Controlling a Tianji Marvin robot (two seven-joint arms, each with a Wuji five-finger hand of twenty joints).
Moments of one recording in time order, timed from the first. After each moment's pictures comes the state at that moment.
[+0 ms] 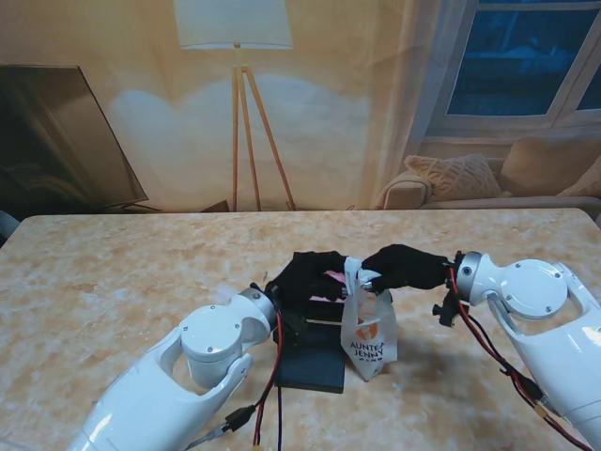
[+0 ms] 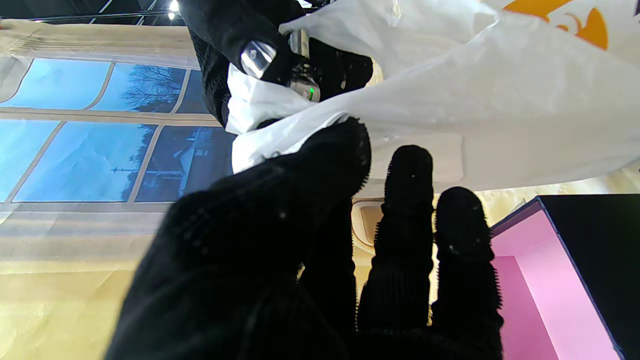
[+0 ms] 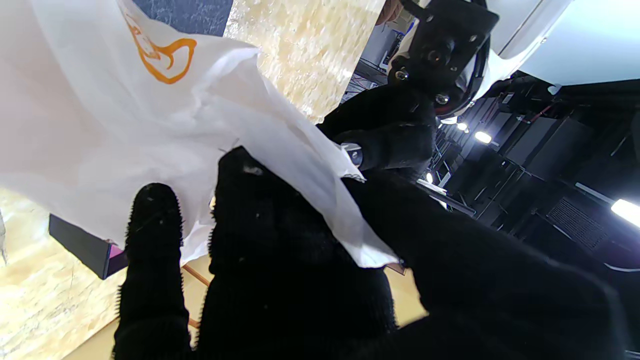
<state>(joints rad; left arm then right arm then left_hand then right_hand) 1.37 -1.23 -0.93 -1.69 -0.35 0.20 -0.01 -1.32 -0.98 1.29 -1.56 0.08 -0.18 0.80 1.08 -0.73 0.88 -0.24 0.90 -0.08 0.74 0.40 0.80 0.04 0.45 0.36 0.78 0.25 0.57 1.20 0.29 0.28 1.14 0.87 0.58 -0.48 1.08 -0.09 0.89 -0.01 1.04 1.21 1.11 0.00 0.99 0.85 1.02 0.01 1.04 0.85 0.38 0.34 1.03 0.35</state>
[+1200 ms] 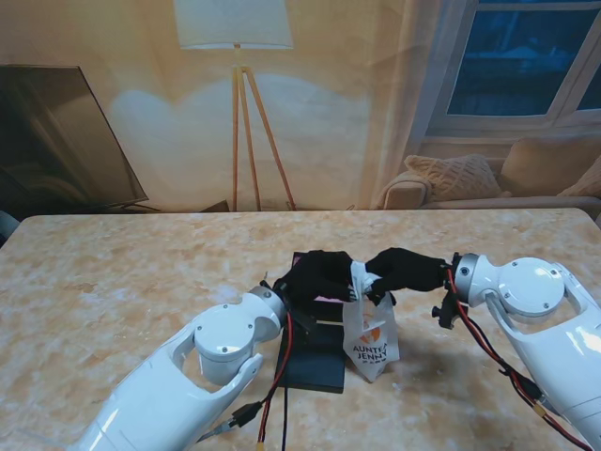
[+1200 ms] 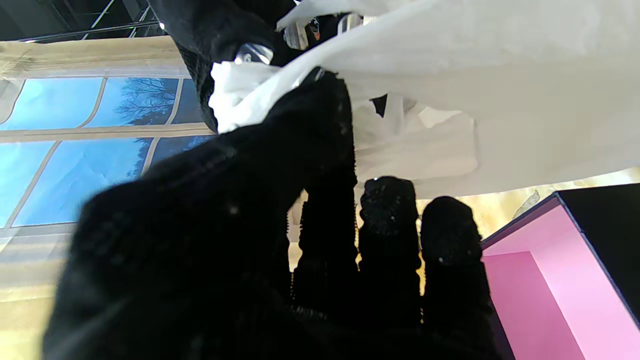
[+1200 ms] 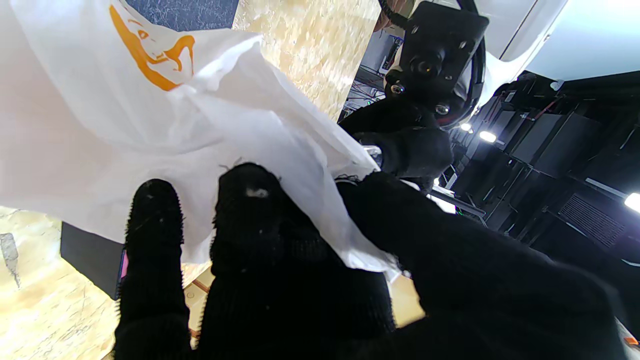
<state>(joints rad) 1.33 -1.25 -0.88 -1.65 -0.29 0.18 0.03 -1.31 -0.98 1.28 -1.55 0.09 -0.15 0.83 0.93 -0.97 1.05 -0.32 0.99 -0.14 0.88 0.37 1.12 0.05 0.43 0.71 0.79 0.12 1.10 1.29 0.38 0.16 1.37 0.99 0.58 -0.49 1.12 -0.09 0.91 0.02 1.04 1.26 1.11 0.03 0.76 0.81 1.03 -0.02 1.22 0.78 0.42 0.34 1.03 0.37</state>
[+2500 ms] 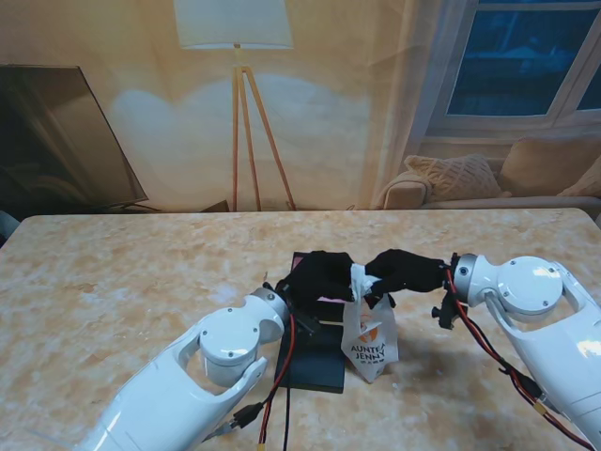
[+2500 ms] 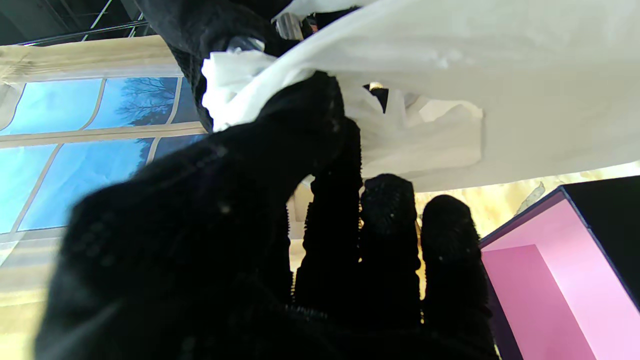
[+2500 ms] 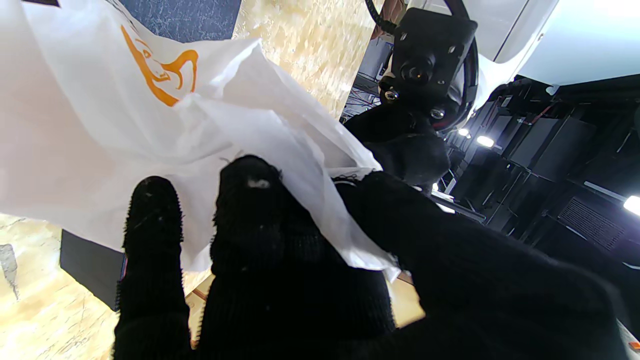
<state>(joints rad) 1.32 -1.25 -0.85 -1.63 -0.27 0.15 0.07 -1.29 -0.97 1.25 -1.52 0.11 -0.15 0.85 0.91 -0.97 1.05 -0.32 1.02 -0.13 0.98 0.36 1.10 0.08 0.41 0.70 0.77 0.12 1.09 1.27 0.33 0.16 1.31 1.00 0.58 -0.50 1.13 -0.09 0.93 0.03 1.04 1.27 1.12 0.04 0.65 0.62 1.05 -0.02 1.19 0.73 0.44 0.34 1.03 0.38</state>
